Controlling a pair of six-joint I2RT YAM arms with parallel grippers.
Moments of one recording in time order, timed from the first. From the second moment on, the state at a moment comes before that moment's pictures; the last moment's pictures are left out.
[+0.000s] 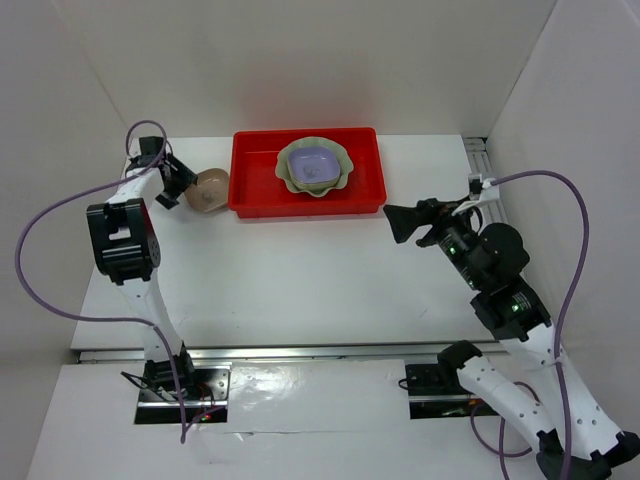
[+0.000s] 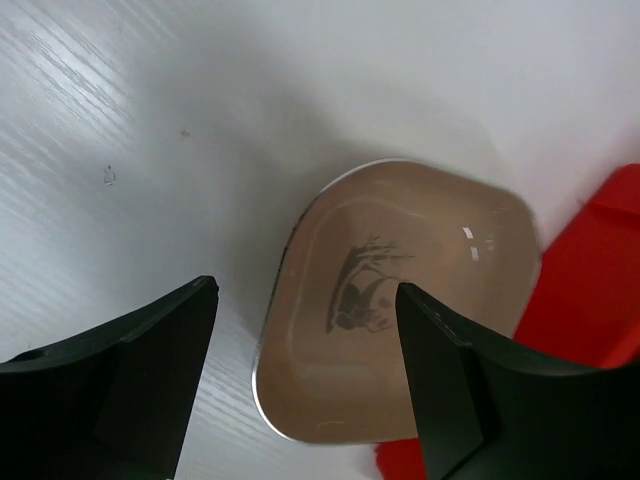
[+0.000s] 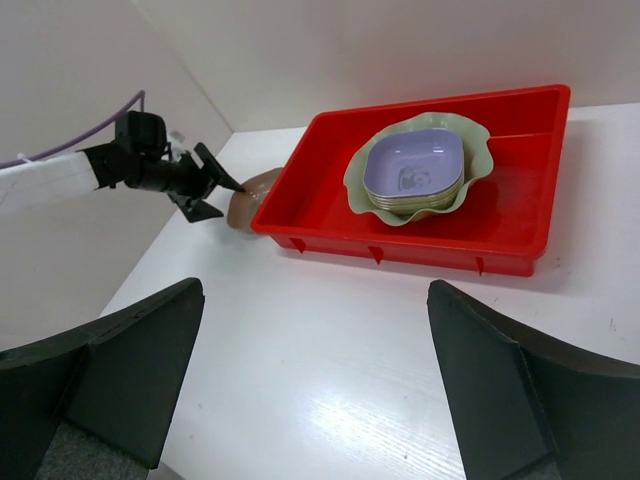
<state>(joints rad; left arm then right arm) 0.22 2.10 1.65 -0.44 -0.05 -0.72 0.45 0.65 0.90 -0.22 0.01 0.43</state>
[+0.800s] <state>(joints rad) 0.25 2.23 1.83 -0.64 -0.15 -0.74 0.45 0.69 0.87 -0.16 -0.01 0.43</state>
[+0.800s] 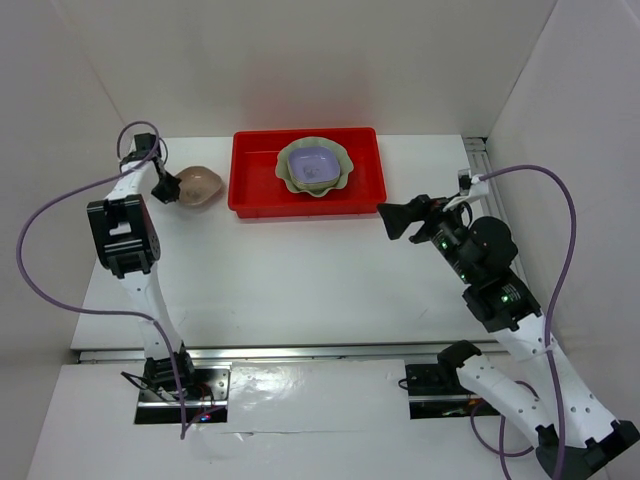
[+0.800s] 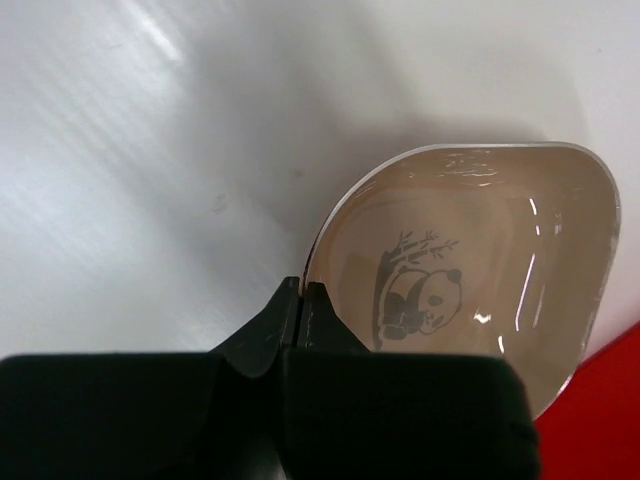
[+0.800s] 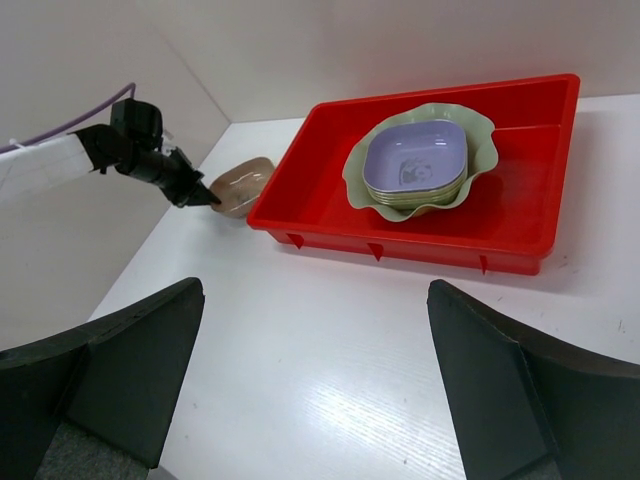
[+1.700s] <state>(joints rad) -0.17 2.01 1.84 -0.41 -0.04 -0.63 0.45 0.62 0.88 -0.18 0.01 0.46</state>
